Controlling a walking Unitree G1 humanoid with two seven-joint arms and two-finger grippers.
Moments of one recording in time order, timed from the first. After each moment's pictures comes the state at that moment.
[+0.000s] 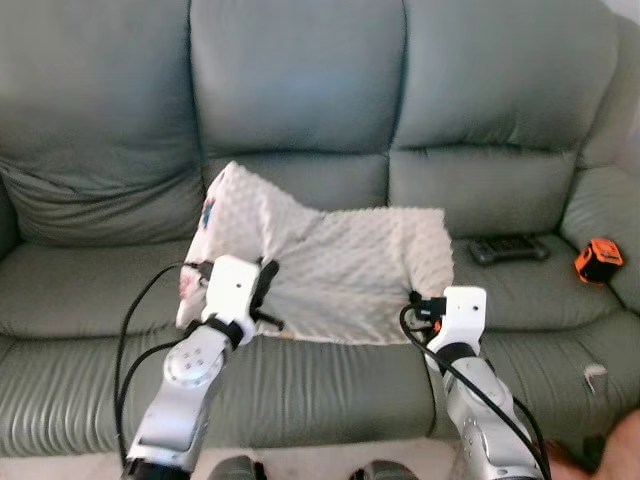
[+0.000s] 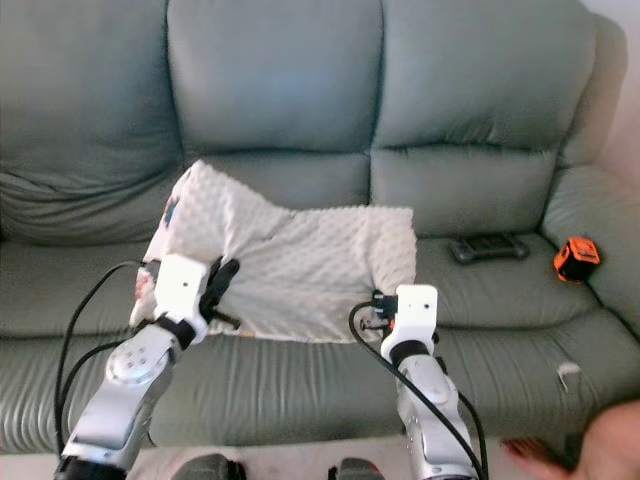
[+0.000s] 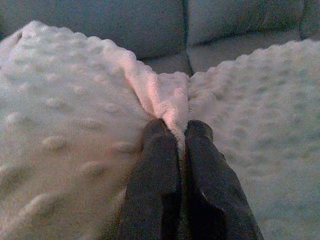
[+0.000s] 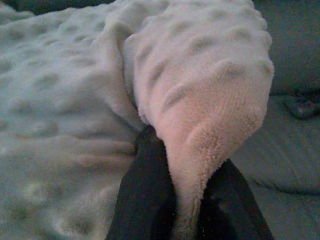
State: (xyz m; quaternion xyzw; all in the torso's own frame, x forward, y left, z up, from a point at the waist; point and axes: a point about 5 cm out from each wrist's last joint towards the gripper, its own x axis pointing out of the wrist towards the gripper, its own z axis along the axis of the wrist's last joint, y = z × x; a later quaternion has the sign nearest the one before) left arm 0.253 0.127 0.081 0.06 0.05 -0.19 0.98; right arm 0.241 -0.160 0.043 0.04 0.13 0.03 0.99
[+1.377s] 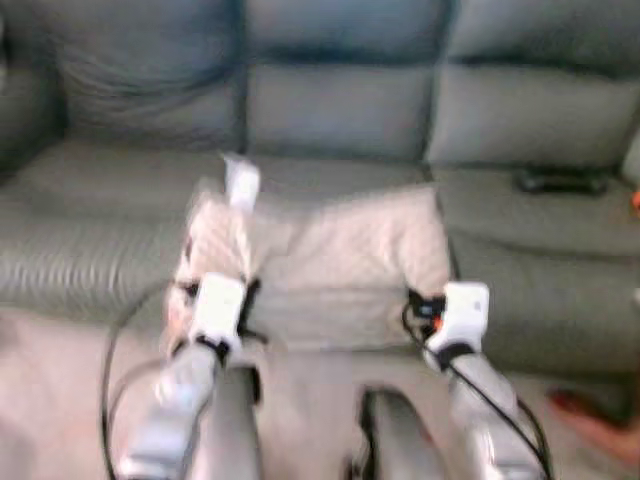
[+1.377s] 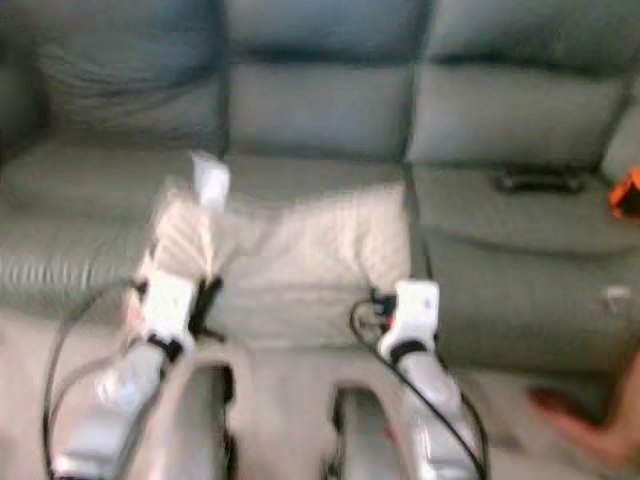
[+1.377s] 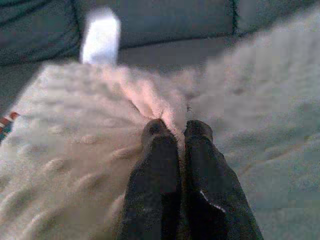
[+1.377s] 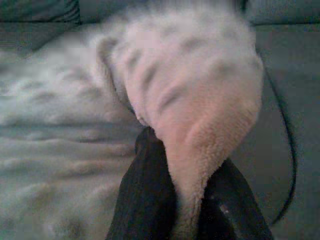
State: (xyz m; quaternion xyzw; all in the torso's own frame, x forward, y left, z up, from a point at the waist) left arm 0.247 0.140 0.067 0.07 0.07 -0.15 0.98; right arm 0.246 -0.157 0.054 0.05 0.12 0.04 0.99
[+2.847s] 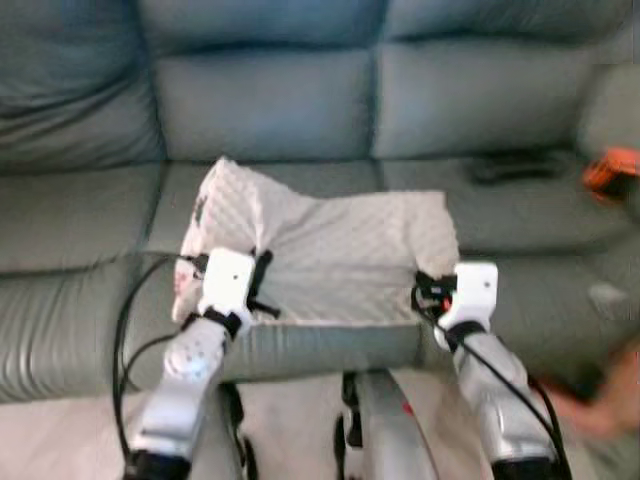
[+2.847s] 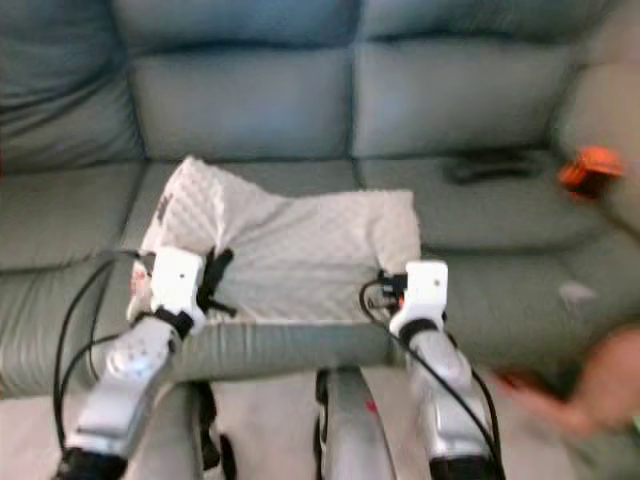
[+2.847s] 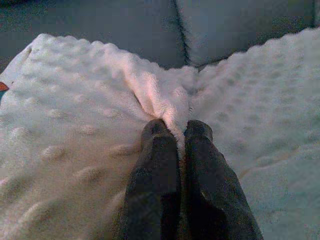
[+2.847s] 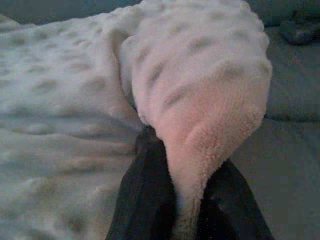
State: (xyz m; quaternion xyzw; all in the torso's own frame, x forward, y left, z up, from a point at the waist) left arm 0.268 0.130 0.092 0.06 0.03 -0.16 0.99; right arm 0.267 -0.164 0.070 0.04 0.11 0.06 0.99
